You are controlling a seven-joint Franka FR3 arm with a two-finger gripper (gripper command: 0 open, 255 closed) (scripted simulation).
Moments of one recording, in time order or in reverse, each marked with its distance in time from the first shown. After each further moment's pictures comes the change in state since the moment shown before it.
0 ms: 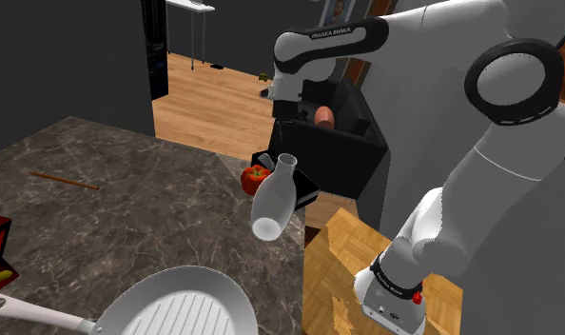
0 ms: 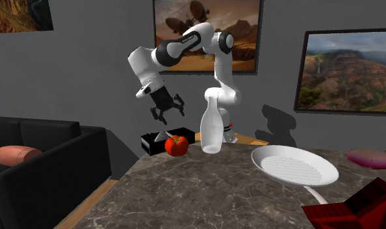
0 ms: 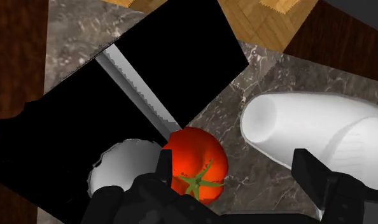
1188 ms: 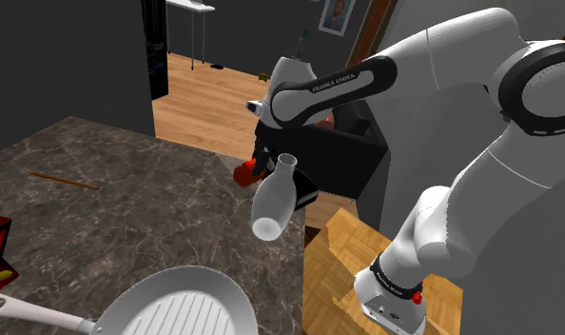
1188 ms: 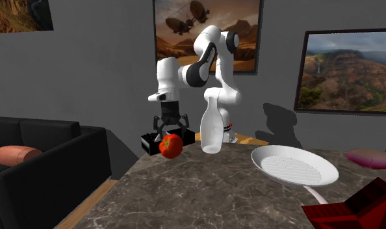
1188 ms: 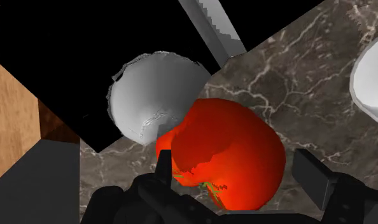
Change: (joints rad) arm 0.091 -0.100 0.093 -0.328 -0.083 0.714 0.112
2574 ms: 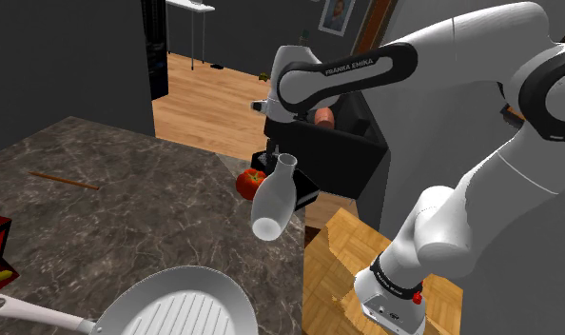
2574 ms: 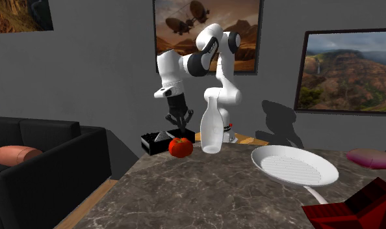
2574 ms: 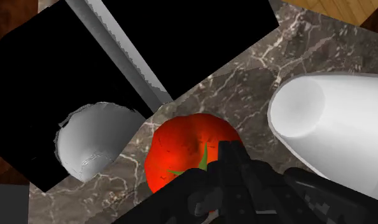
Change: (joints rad) arm 0.008 -0.075 -0.004 0.038 -0.016 -0.312 0.024
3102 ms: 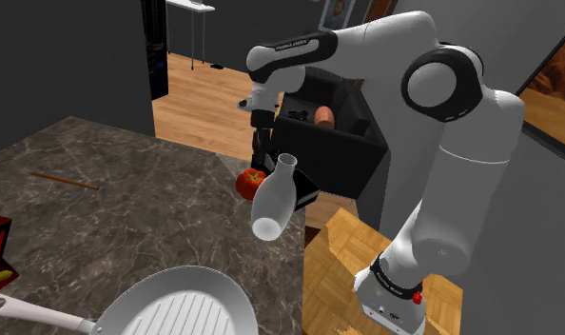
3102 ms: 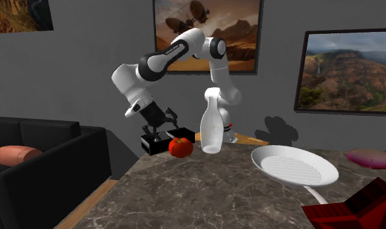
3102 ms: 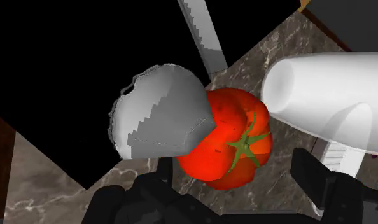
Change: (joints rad) arm -0.094 0.457 -0.097 0.502 0.244 -0.435 -0.308
